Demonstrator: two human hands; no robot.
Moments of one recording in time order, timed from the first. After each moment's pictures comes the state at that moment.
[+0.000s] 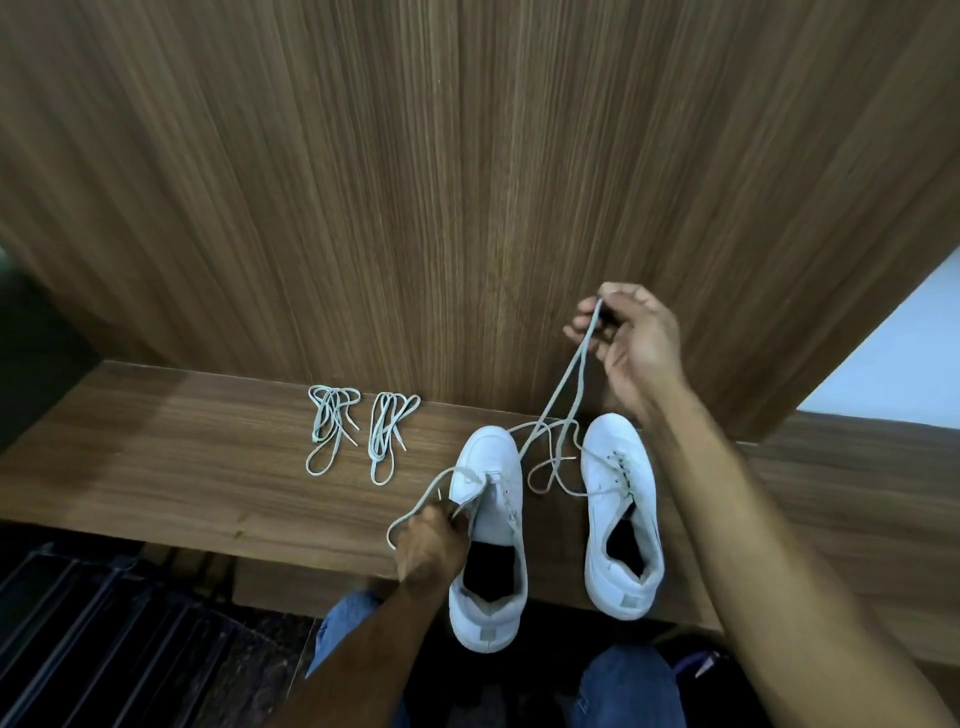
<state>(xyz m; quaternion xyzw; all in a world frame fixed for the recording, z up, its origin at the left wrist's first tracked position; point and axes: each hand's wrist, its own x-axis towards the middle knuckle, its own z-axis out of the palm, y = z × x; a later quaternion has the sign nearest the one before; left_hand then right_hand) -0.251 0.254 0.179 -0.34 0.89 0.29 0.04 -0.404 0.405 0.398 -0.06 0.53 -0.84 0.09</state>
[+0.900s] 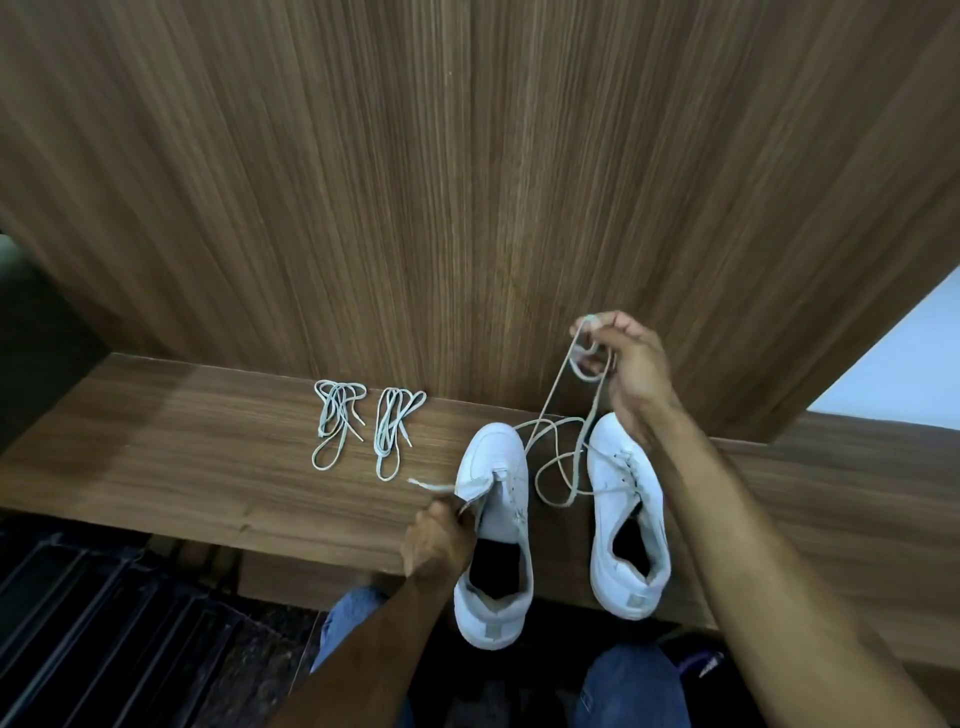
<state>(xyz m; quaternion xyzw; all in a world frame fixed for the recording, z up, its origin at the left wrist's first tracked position) -0.253 0.254 0.175 -0.35 0.88 0.31 0.07 -0.399 0.404 0.372 -0.09 0.61 -0.78 0.11</state>
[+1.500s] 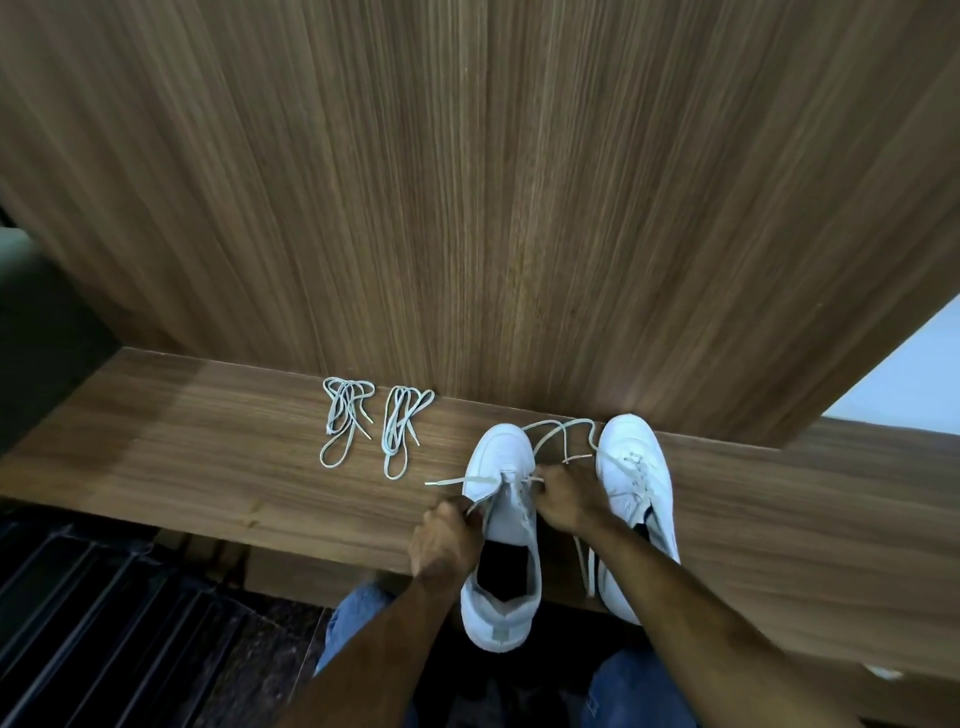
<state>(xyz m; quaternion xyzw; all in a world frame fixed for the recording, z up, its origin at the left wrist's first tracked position) -0.255 0.253 0.169 -0.35 0.89 0.29 0.07 -0.363 0.391 0.214 -0.23 0.95 -0.13 0.14</state>
